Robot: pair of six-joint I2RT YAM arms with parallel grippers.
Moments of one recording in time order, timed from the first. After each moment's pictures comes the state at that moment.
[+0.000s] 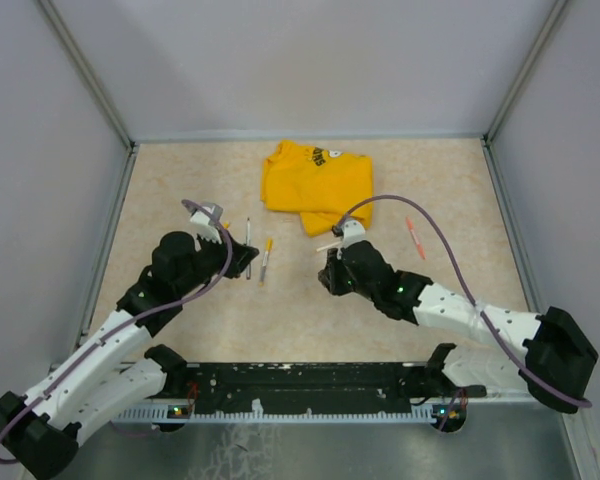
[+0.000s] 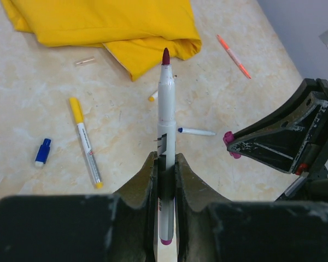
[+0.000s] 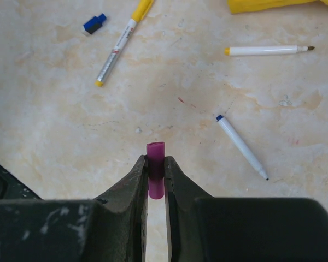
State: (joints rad) left arm -0.60 0.77 0.62 -0.14 0.07 -0.44; right arm 0.92 1.12 0.66 -0.14 0.19 0.49
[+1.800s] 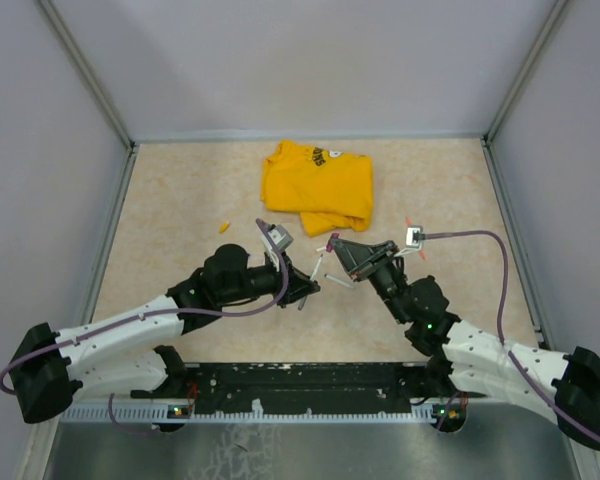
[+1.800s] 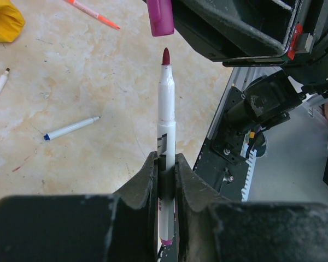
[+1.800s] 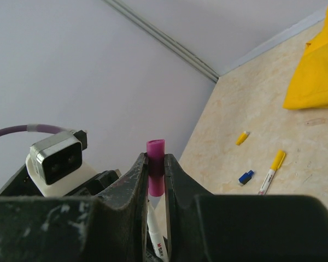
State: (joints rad) left arm -0.97 1.05 0.62 0.23 0.26 -0.42; right arm 0.91 0.78 0.27 0.81 0.34 0.90
